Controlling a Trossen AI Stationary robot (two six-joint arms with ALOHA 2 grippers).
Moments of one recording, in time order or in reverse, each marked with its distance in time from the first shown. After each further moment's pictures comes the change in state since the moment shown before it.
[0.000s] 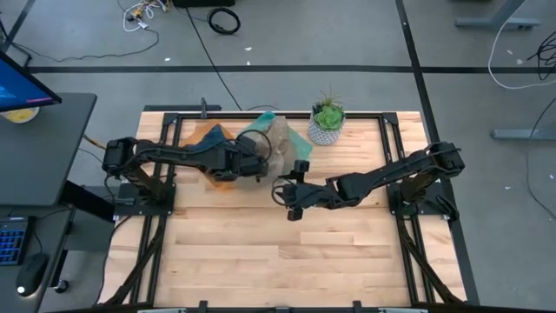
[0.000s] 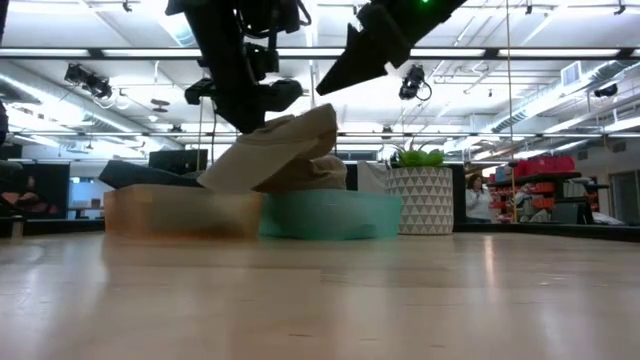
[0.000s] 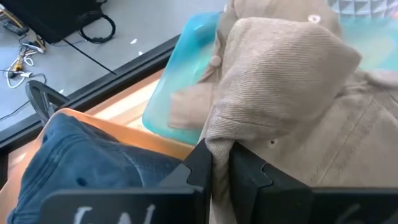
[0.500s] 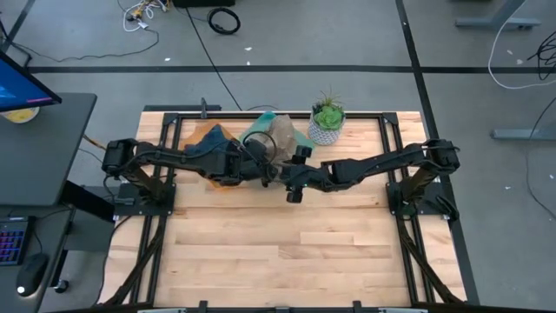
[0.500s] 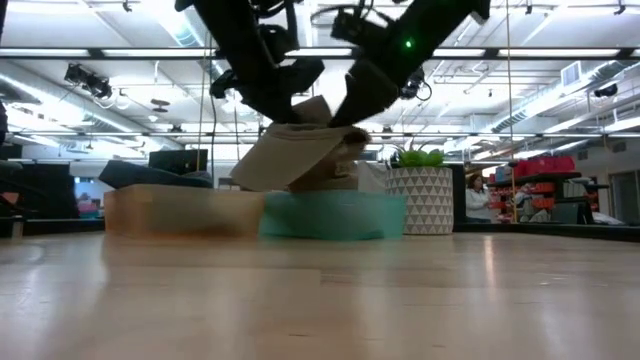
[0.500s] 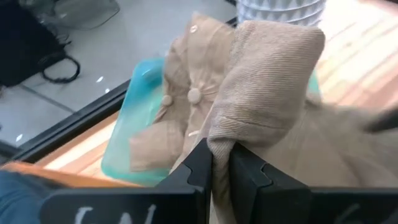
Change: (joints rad) left arm -0.048 0.000 0.000 0.246 -0.002 0.198; right arm -0.149 0.020 0.000 -0.091 -0.063 0.043
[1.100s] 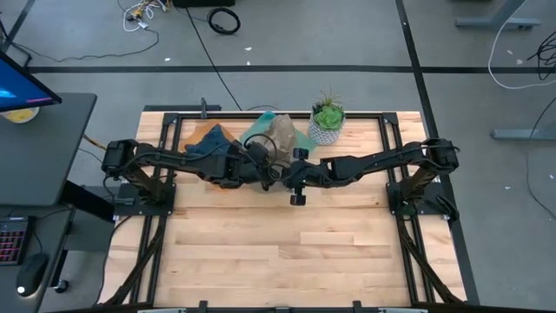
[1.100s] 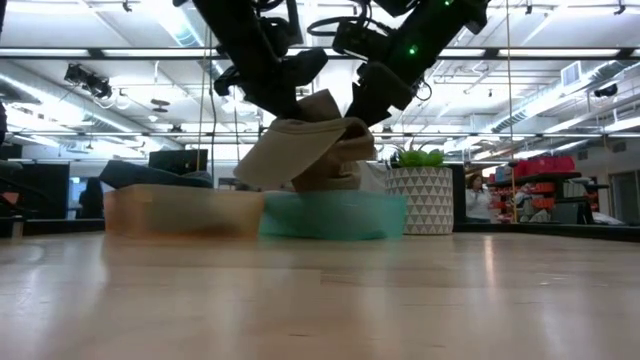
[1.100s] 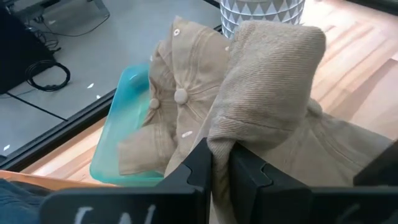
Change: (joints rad) left arm -0.032 0.000 0.000 0.035 0.002 0.022; right arm -0.041 0.006 0.000 -0.056 -0.189 -0.021
